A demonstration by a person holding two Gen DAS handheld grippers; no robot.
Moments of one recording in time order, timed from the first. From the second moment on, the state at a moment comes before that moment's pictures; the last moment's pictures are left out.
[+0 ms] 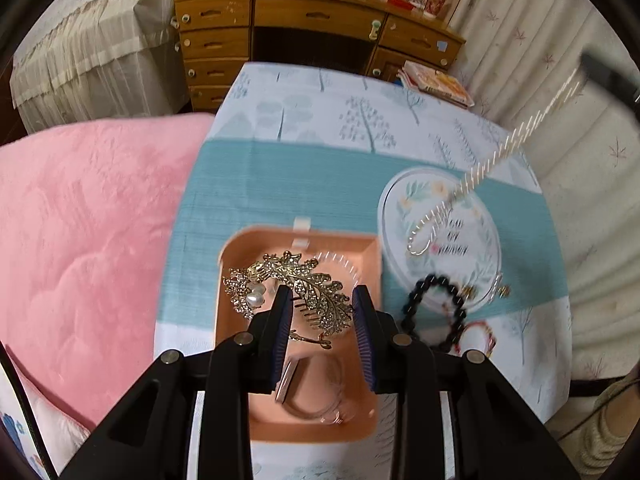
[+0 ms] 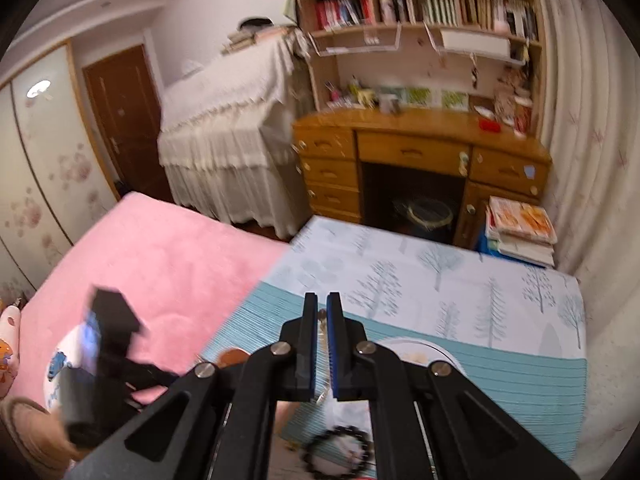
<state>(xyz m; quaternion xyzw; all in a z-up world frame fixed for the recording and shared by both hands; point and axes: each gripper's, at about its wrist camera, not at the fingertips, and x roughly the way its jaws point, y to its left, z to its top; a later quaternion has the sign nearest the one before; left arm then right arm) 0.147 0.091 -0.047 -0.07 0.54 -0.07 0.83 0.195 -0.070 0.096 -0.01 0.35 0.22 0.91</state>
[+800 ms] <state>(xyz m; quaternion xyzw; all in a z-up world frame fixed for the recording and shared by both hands) 0.155 0.094 -0.119 -0.06 0.54 -0.10 0.83 0.191 0.027 0.053 -0.04 0.39 0.26 0.88</state>
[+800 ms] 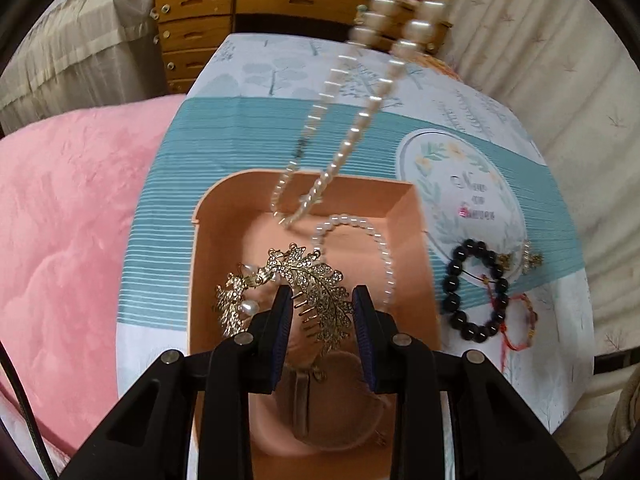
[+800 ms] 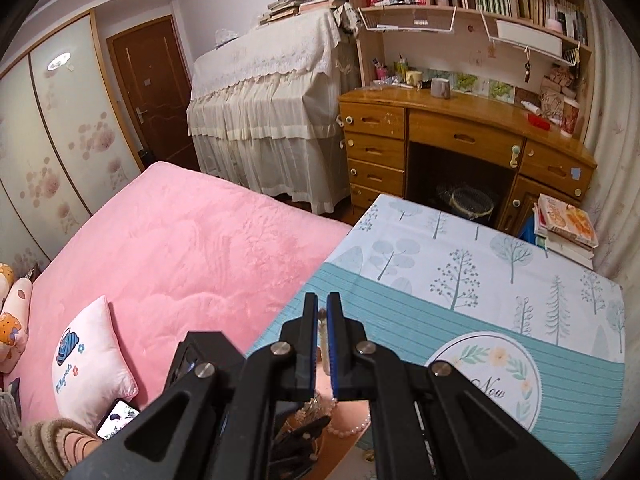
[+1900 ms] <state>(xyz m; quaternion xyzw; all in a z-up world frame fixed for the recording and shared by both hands) 0.084 0.103 -0.076 -0.07 0.46 -0.08 0.88 0.160 -0.003 -0.018 -0.01 0.46 0.25 0.85</state>
